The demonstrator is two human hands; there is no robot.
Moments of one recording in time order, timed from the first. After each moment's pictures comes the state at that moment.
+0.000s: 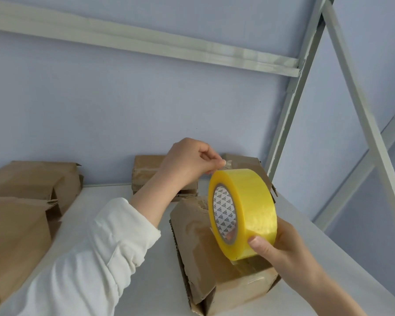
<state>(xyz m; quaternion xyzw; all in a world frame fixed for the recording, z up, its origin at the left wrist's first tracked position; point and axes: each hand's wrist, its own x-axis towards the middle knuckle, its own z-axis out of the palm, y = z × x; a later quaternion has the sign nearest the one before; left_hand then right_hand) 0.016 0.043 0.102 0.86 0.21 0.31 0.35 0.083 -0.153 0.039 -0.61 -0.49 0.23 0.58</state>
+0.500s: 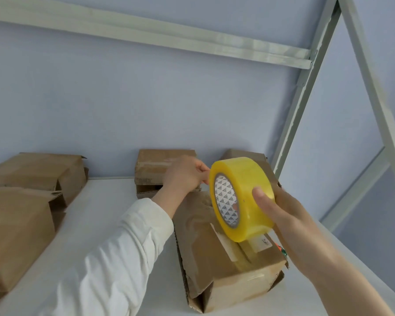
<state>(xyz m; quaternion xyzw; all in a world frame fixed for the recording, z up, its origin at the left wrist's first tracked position) 0.045 0.068 0.051 0.85 0.32 0.25 0.33 0.089 -0.142 0.068 -0.64 -0.40 0.28 0.59</state>
